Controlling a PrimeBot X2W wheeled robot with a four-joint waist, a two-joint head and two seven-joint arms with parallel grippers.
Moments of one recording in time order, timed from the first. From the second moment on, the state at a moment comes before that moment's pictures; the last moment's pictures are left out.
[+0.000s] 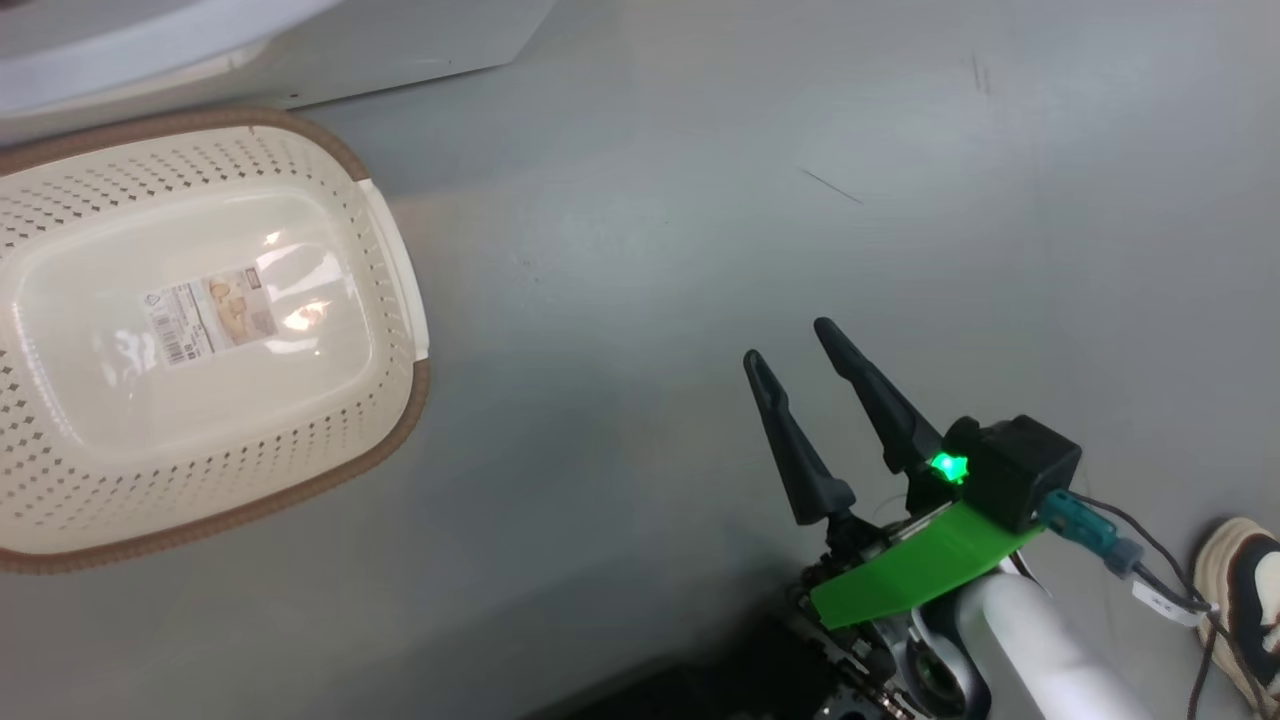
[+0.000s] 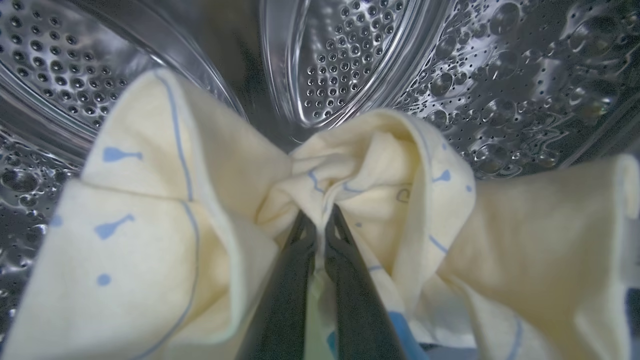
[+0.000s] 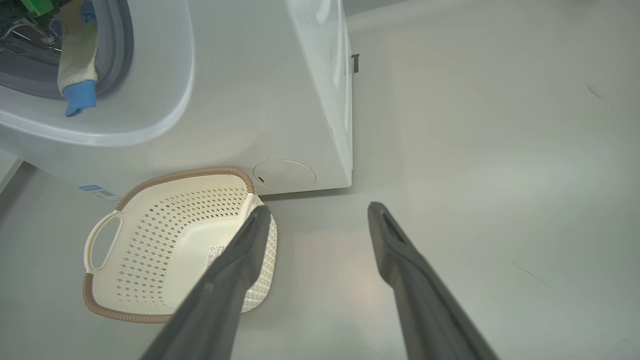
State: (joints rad) left arm -1.38 0.59 -0.48 0.67 -0.46 -0.12 0.04; right arm -0.19 -0.04 0.41 0.01 0.34 0.13 -0.25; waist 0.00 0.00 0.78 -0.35
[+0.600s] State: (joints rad) left arm -1.54 0.64 -0.56 0.71 -0.31 -0.13 -0.25; right arm -0.17 -0.04 0.45 0.00 0.36 0.13 -0.25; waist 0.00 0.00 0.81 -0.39
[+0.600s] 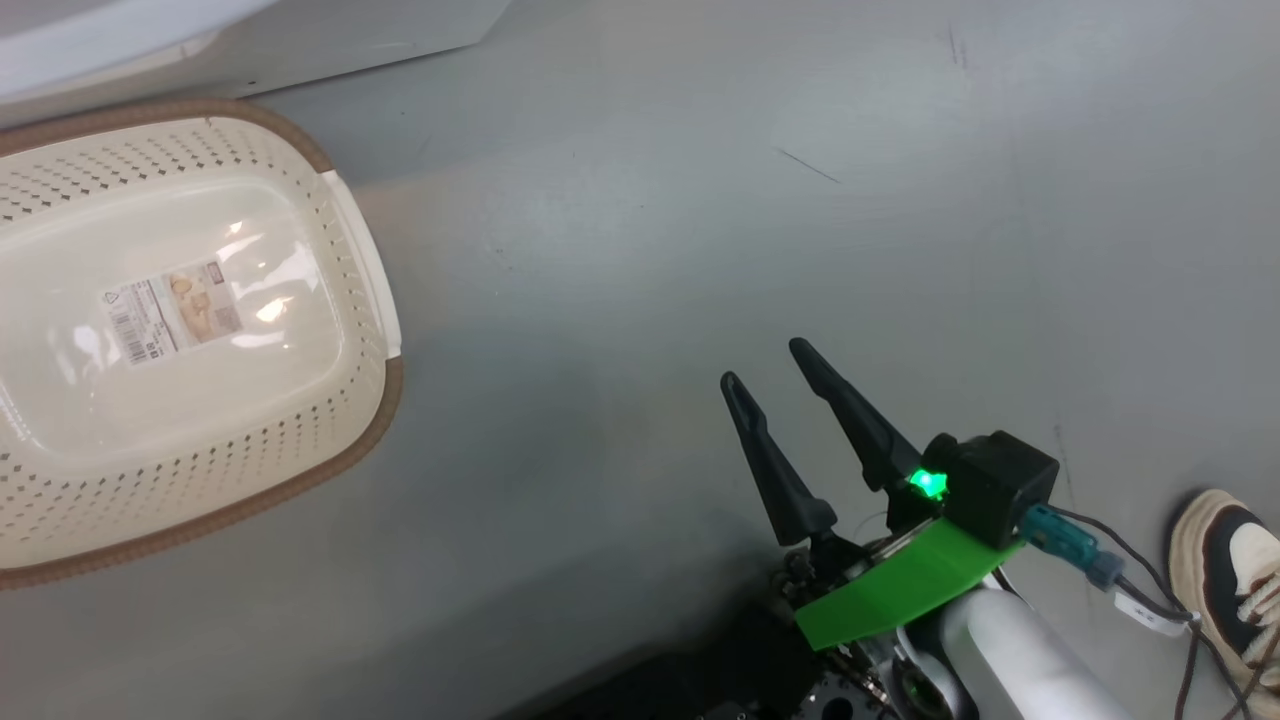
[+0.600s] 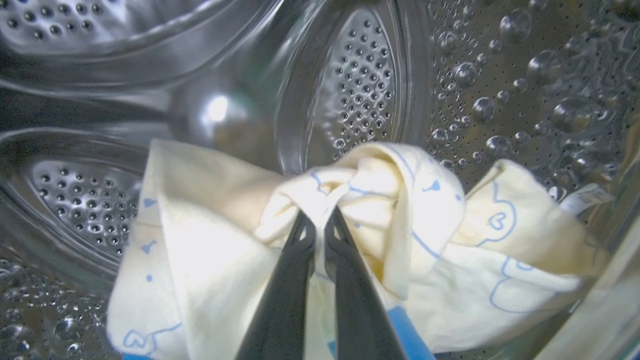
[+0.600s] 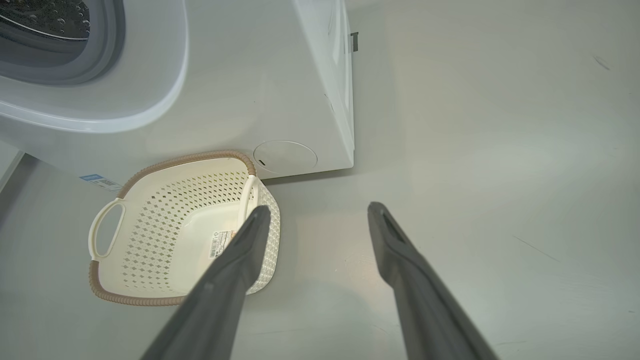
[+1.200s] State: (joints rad) left arm -1.54 0.63 -0.66 0.84 -0.51 -0.13 -0.07; right arm -0.17 -0.04 0.46 0.01 0.36 0.13 -0.25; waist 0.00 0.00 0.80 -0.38
